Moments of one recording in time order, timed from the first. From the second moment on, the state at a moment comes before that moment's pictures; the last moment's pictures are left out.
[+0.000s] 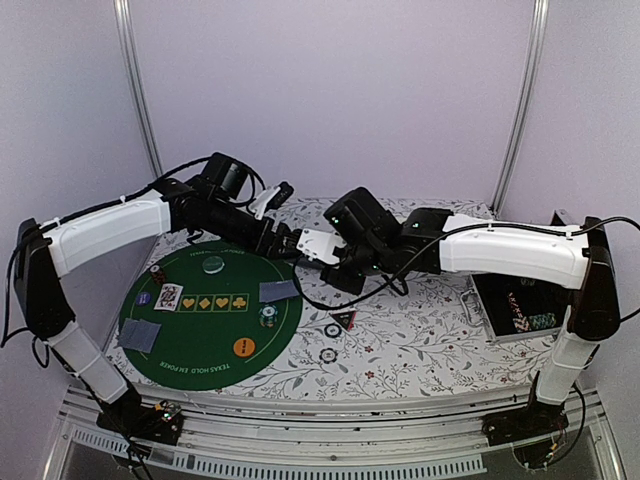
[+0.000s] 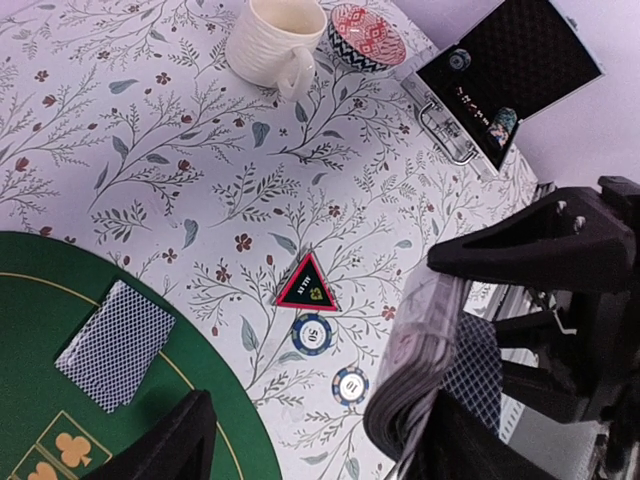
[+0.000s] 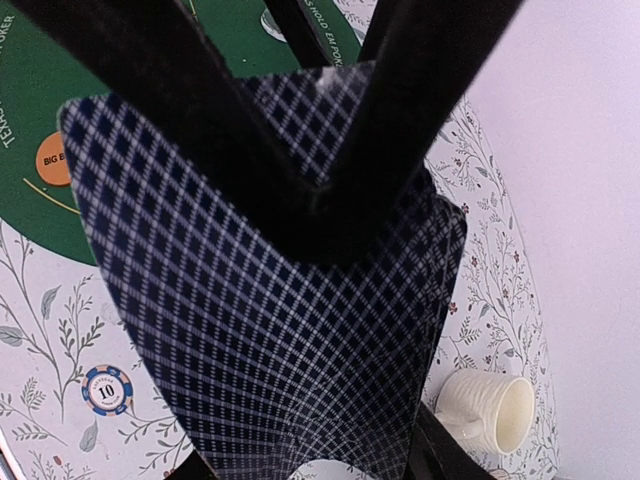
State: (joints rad) left arm -0.63 1.61 1.38 -0.58 0.43 -0.17; right arm 1.07 1.78 1.53 -0.53 0.31 -0.43
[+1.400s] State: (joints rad) left arm -0.47 1.43 1.34 -0.62 0.65 -0.17; right arm 1.02 1.76 1.47 -0.52 0.32 -0.42
